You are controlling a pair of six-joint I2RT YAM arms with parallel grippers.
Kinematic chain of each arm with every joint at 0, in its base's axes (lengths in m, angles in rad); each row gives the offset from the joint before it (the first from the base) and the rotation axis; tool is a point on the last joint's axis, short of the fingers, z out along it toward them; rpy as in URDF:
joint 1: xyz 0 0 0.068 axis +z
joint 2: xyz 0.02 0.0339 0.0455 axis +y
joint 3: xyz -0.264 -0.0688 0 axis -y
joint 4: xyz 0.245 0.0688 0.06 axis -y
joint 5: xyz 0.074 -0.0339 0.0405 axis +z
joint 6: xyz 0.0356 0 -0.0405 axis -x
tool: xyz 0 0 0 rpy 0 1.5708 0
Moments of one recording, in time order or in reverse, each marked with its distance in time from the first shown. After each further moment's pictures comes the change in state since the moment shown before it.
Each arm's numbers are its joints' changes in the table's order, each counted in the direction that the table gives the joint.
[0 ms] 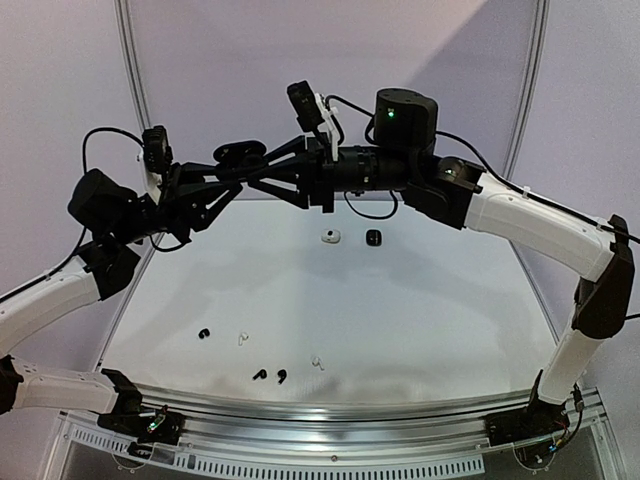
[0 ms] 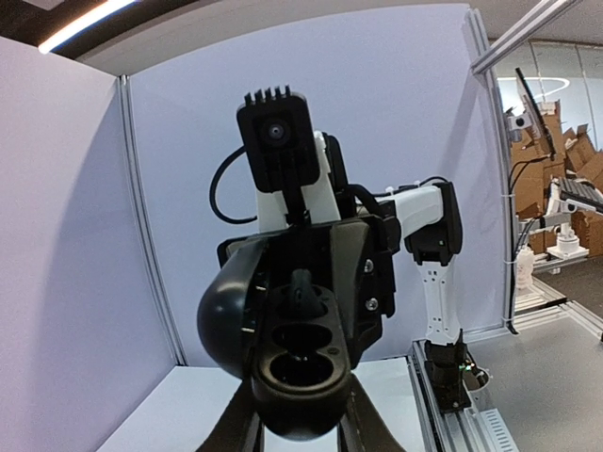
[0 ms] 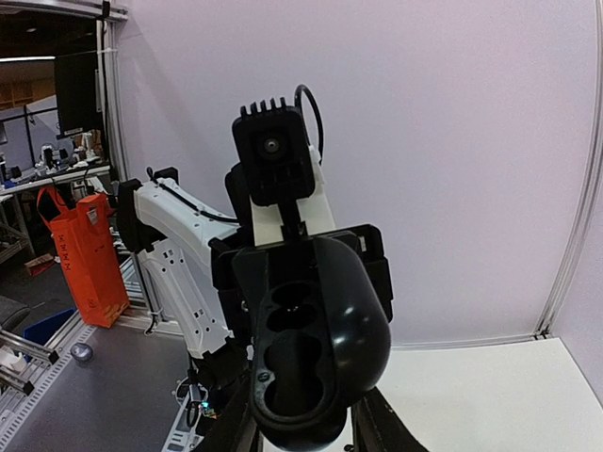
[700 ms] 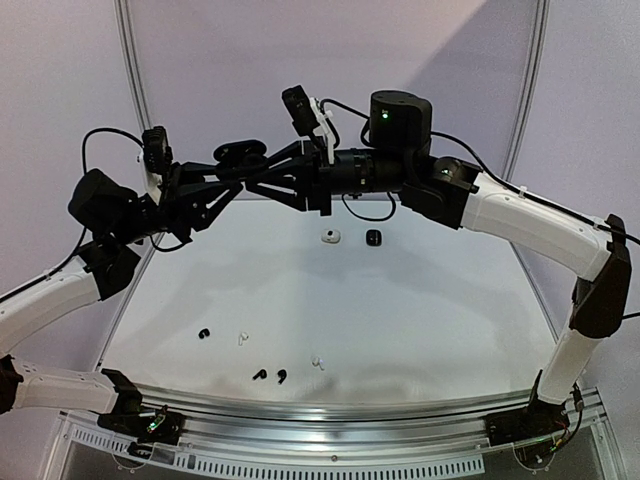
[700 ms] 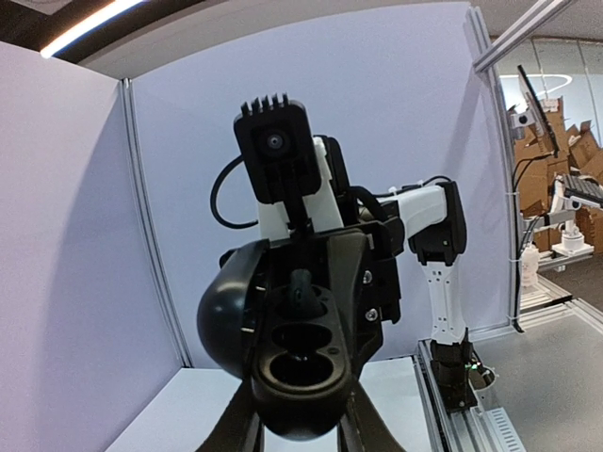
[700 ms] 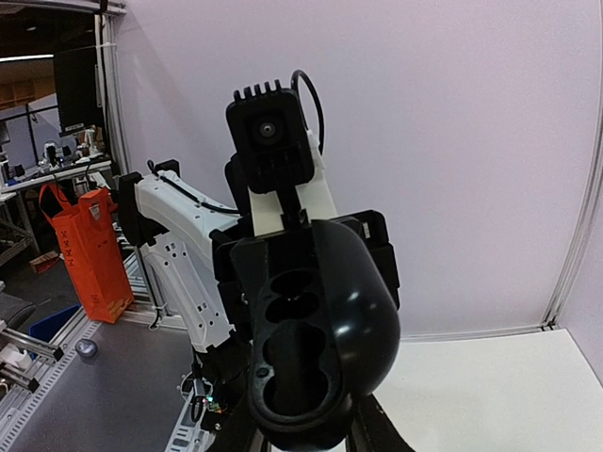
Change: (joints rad) left arm -0.003 0.000 0.000 -0.001 0.008 -0.021; right arm 0.001 0.015 0.014 -0.029 0.007 -0.003
